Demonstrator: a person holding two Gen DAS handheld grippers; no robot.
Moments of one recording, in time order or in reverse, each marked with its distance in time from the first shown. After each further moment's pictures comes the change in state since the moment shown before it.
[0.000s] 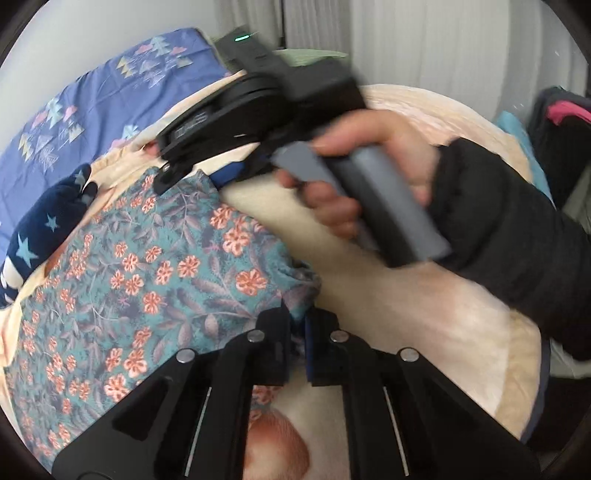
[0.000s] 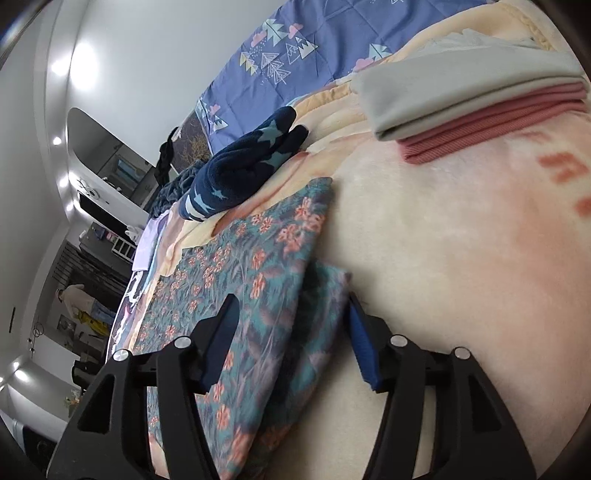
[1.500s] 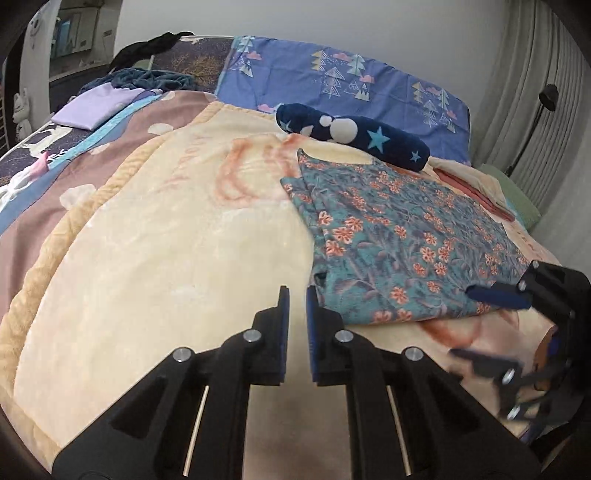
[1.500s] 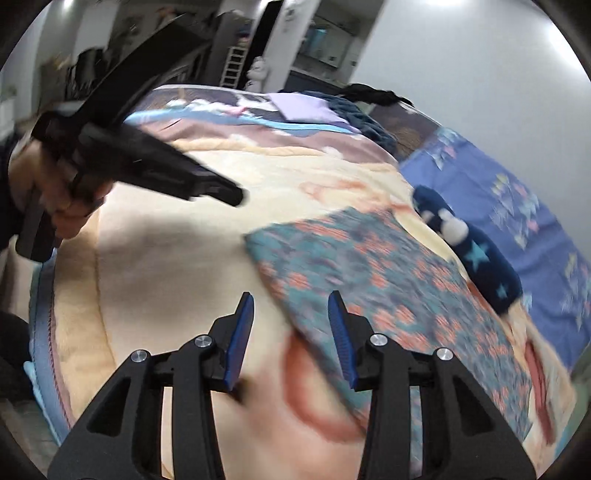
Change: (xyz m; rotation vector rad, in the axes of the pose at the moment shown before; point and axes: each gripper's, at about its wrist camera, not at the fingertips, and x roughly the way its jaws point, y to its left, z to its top) left arm -0.234 0.206 -0.296 -0.850 -0.171 0.421; right arm 0.091 0.355 -0.306 -1.348 0.037 -0.163
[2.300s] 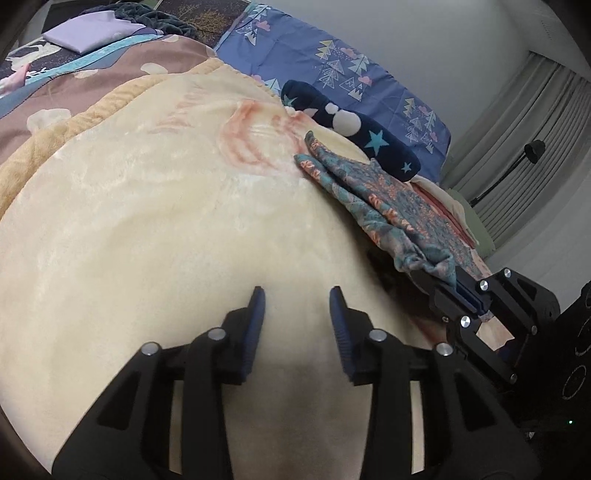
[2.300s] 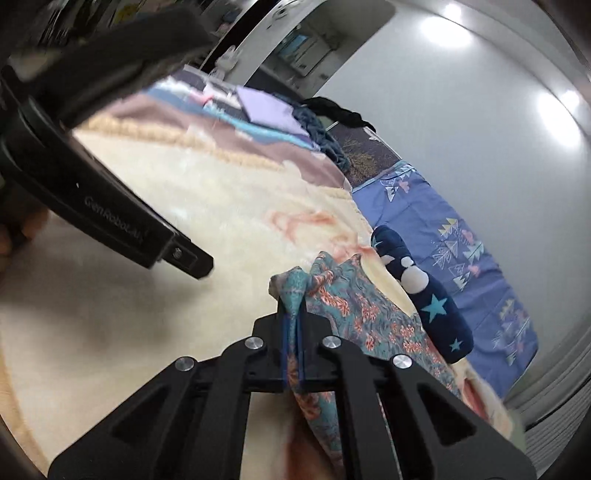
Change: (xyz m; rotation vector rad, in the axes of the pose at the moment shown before) left arm 0.035 0.062 -0.007 -0.203 0.057 -0.261; right arm 0.053 -0.001 0.040 -0.017 -0.025 -0.262
